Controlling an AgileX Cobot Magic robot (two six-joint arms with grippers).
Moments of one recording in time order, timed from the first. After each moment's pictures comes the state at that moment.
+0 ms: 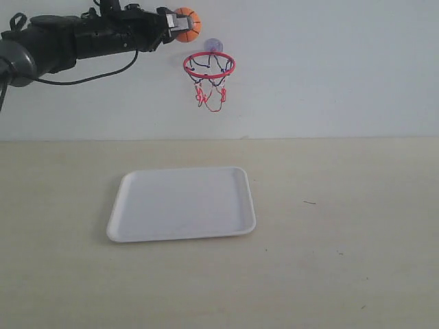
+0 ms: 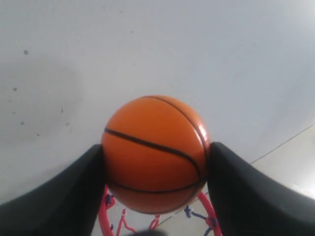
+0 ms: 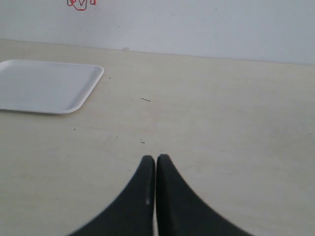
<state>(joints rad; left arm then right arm) -0.16 2.49 -2.43 -1.43 0.65 1.10 0.25 0.00 0.00 -0.03 0.33 0.03</state>
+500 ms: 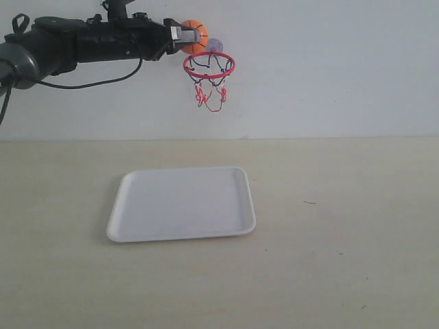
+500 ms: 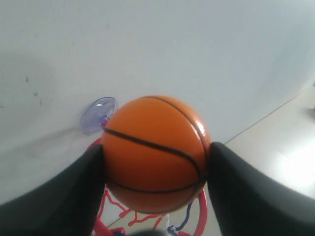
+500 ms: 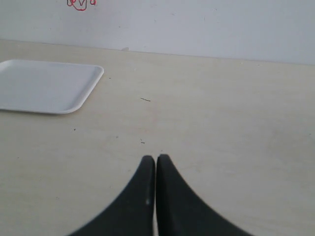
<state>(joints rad) -0.16 2.52 -2.46 -1.36 0.74 1.08 0.25 0.00 0.00 -0.03 0.33 0.03</state>
